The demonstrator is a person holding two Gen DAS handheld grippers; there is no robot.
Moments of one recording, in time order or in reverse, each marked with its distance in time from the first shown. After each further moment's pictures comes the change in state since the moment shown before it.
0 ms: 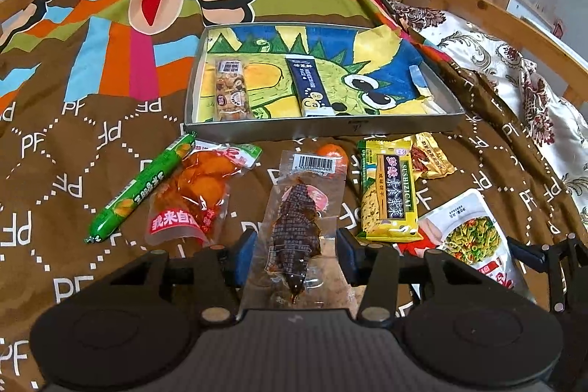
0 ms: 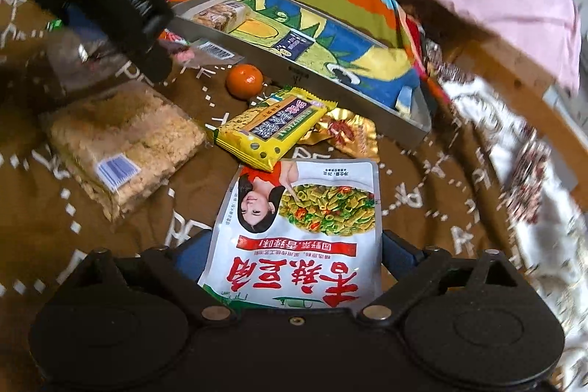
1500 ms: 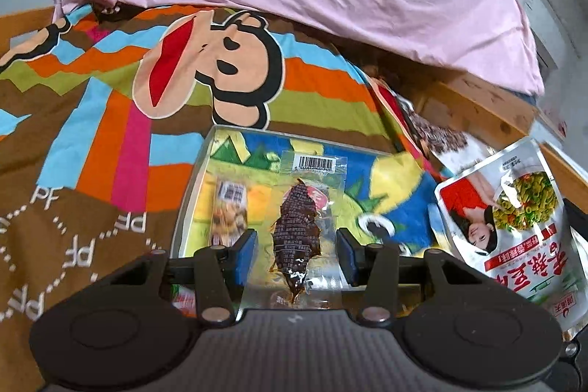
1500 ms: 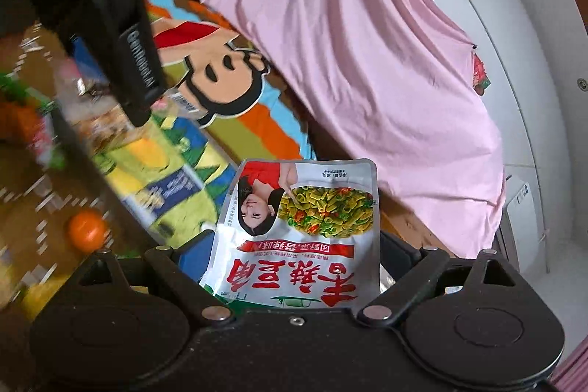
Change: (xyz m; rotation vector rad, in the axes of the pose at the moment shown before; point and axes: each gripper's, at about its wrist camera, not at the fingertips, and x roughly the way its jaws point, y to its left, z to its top) left arm 0.043 0.025 0.080 -0.173 -0.312 -0.035; right arm 0.040 -0.045 0.097 -0.249 -0.452 -0.340
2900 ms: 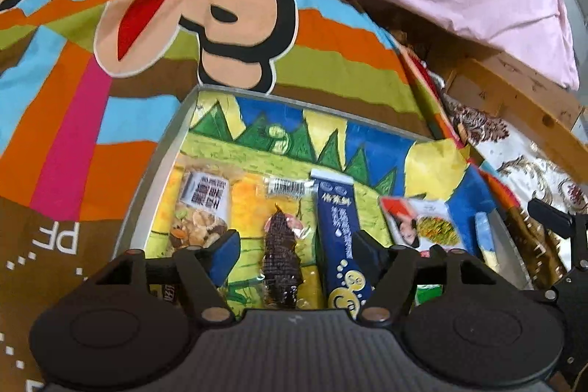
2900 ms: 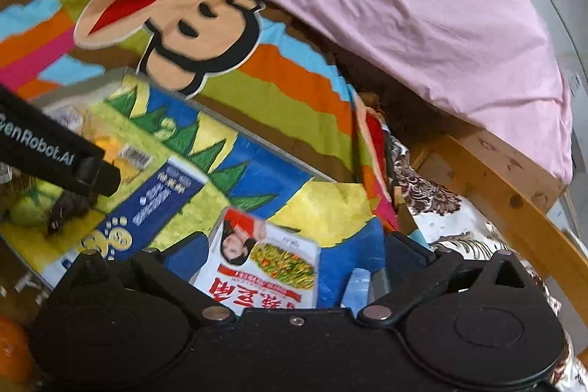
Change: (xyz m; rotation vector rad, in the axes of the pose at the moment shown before) left arm 0.101 0.013 0.009 -0.049 0.106 -0.005; right arm 0.139 -0.002 -0.002 0.309 0.202 0.143
